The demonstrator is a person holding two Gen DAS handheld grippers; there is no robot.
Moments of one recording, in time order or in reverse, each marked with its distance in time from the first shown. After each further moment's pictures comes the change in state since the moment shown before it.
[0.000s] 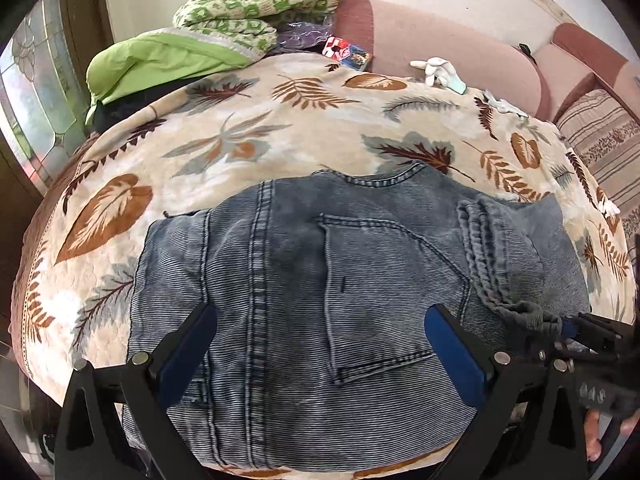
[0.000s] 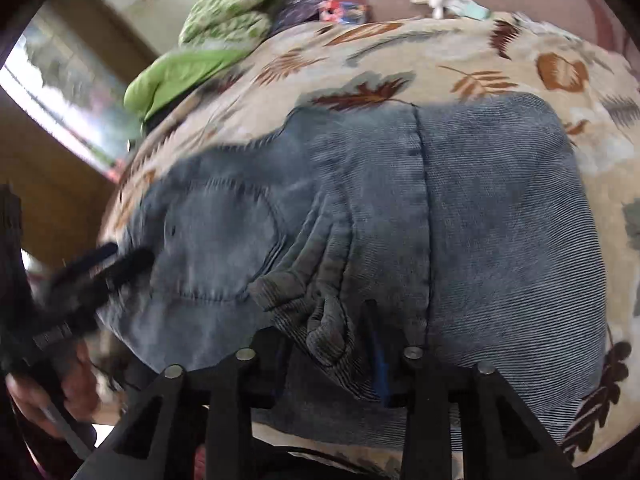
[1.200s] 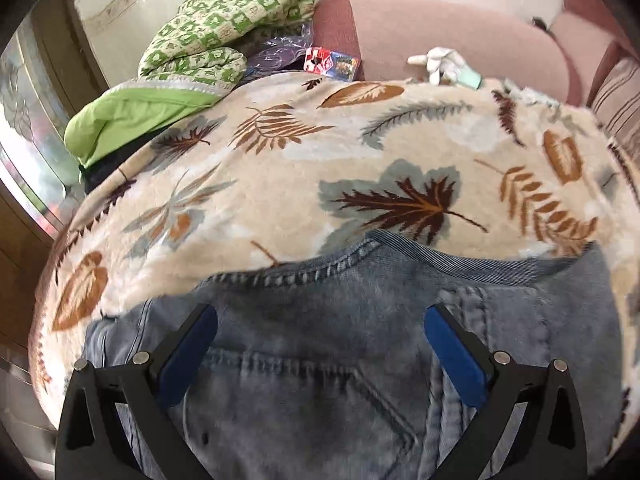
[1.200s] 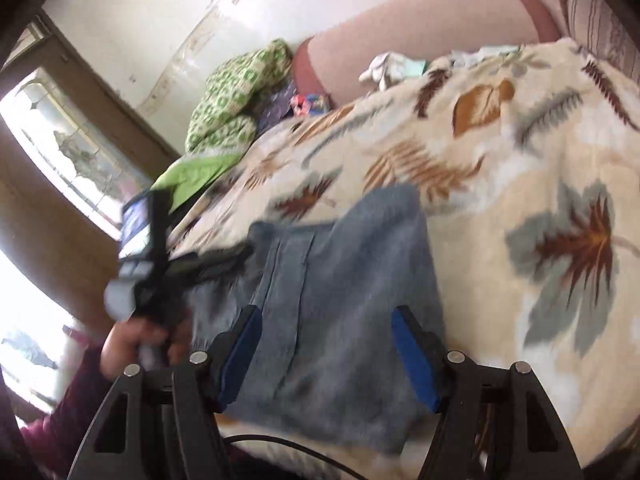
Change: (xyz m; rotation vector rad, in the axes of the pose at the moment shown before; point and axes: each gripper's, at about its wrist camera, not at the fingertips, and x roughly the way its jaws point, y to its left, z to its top) left arm 0.059 -0.105 0.060 0.065 -0.056 0.167; right arm -0.094 -0.112 0.009 0.187 -0.274 0.114
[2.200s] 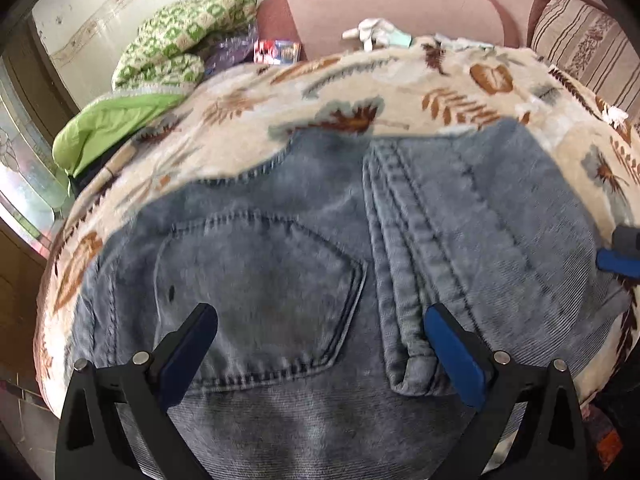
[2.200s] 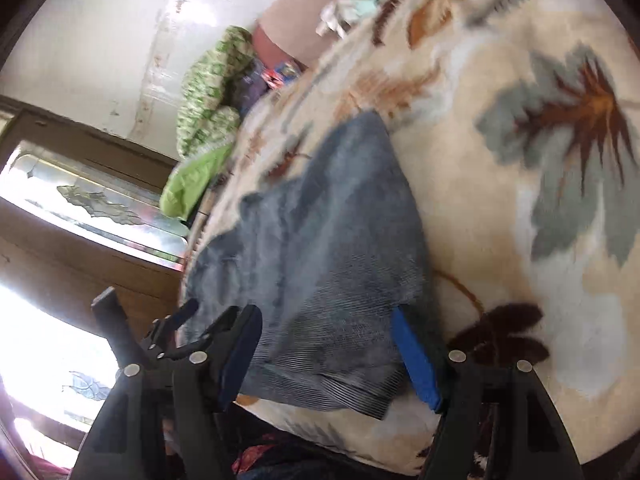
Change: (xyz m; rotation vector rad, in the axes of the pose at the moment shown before) left arm -0.026 -0.032 -0.087 0.172 0.028 -0.028; right arm 0.024 -0.063 -0.038 0.258 0.150 0.178
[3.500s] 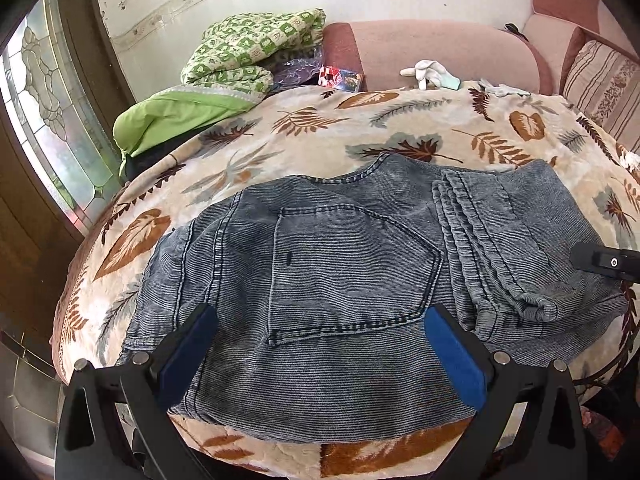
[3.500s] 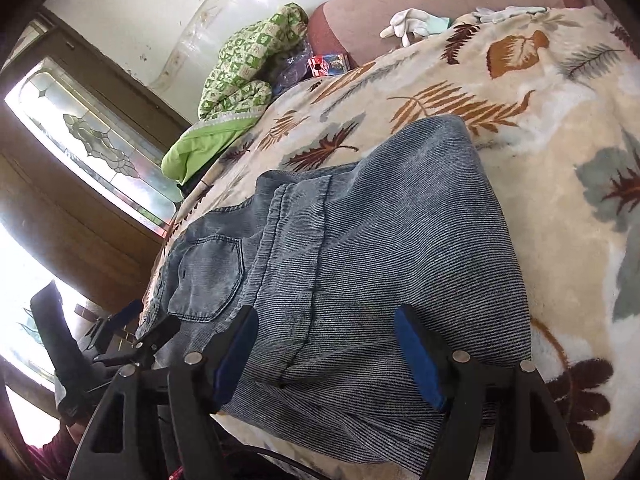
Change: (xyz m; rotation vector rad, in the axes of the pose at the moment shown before) left arm -0.052 0.055 -0.031 -0.123 -0.127 0.096; right arm 0.042 0.052 -0.014 -0.278 -0.036 -0.072
